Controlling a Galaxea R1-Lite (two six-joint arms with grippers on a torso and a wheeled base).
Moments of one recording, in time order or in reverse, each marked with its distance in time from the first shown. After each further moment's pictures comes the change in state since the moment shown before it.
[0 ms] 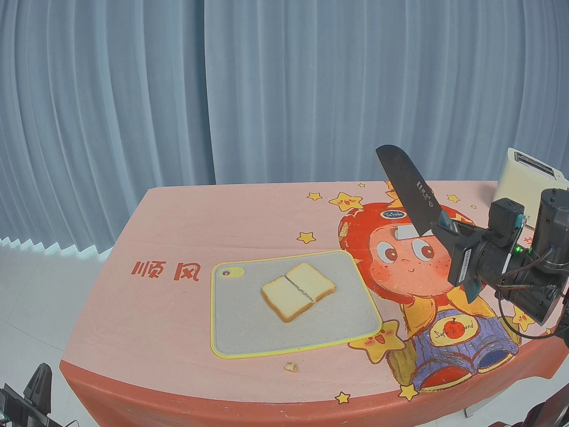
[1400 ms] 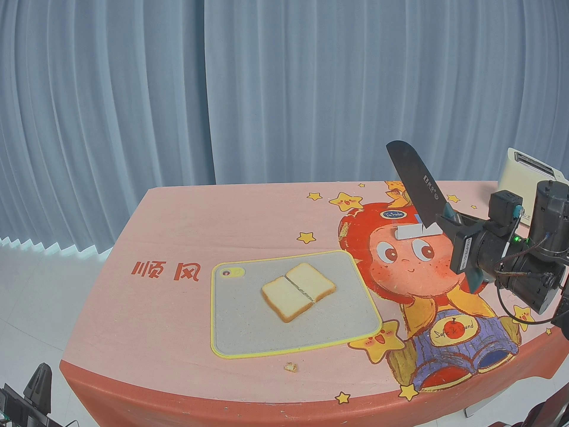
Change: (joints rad) left arm 0.000 0.001 0.000 0.000 0.000 0.000; right arm -0.065 0.029 -0.029 0.000 0.005 -0.010
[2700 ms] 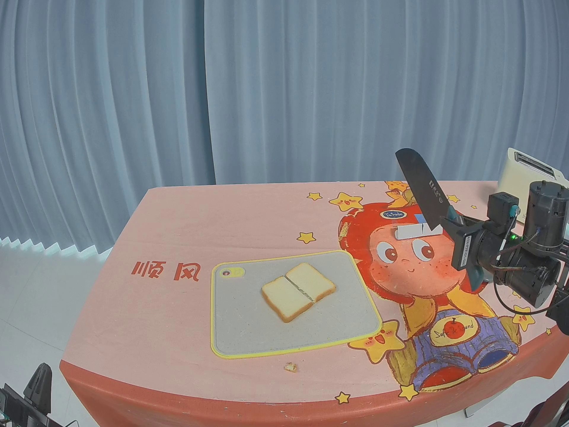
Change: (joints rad) left arm 0.000 0.001 0.000 0.000 0.000 0.000; right arm -0.066 0.040 -0.002 0.000 0.026 0.006
